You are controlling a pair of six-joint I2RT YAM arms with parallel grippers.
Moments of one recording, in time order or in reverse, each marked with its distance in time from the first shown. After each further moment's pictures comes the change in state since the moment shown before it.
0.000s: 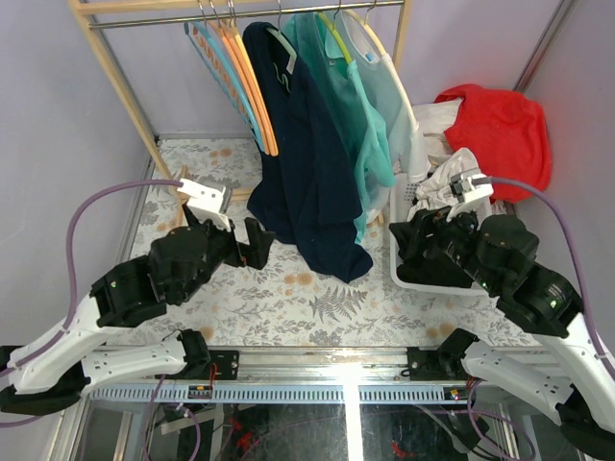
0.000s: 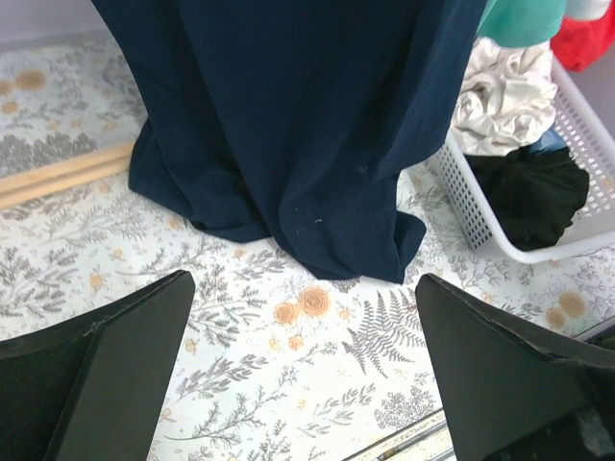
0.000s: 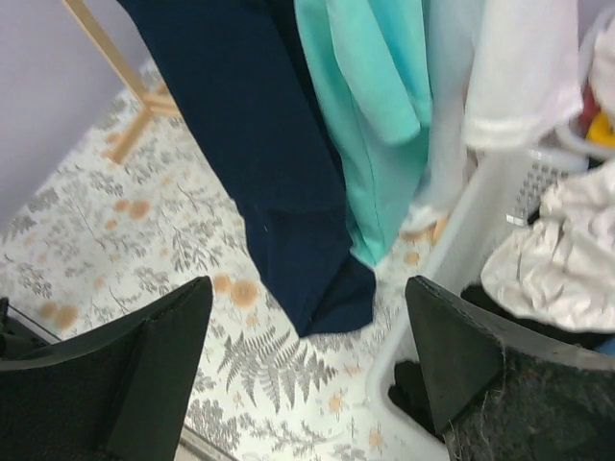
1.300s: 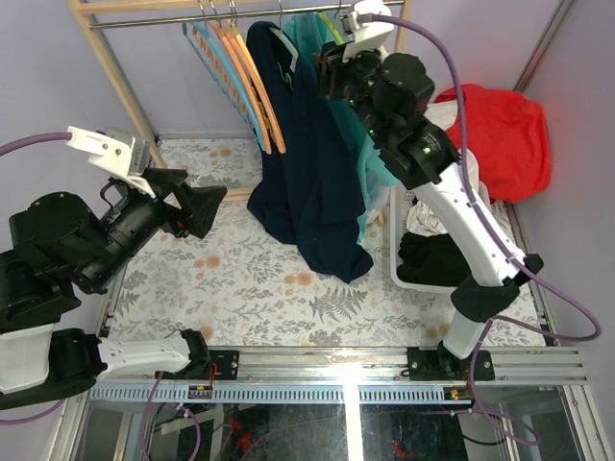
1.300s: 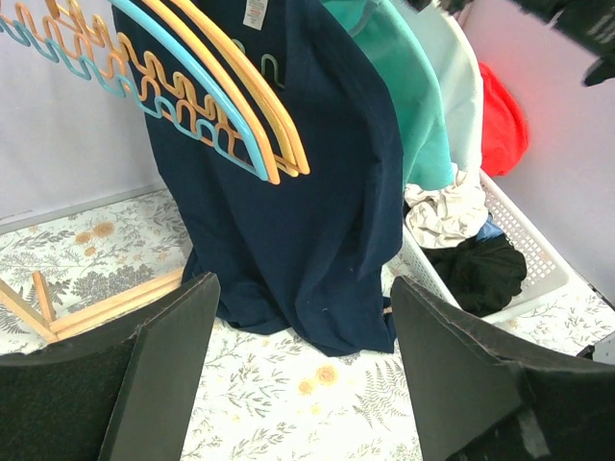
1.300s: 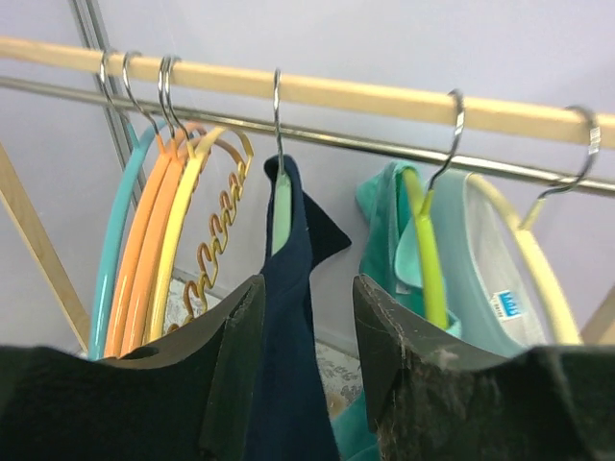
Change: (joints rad) left arm 0.000 0.216 0.742 -0.274 0.012 0.207; right arm 0.010 1.040 1.070 0.381 0.062 -0.332
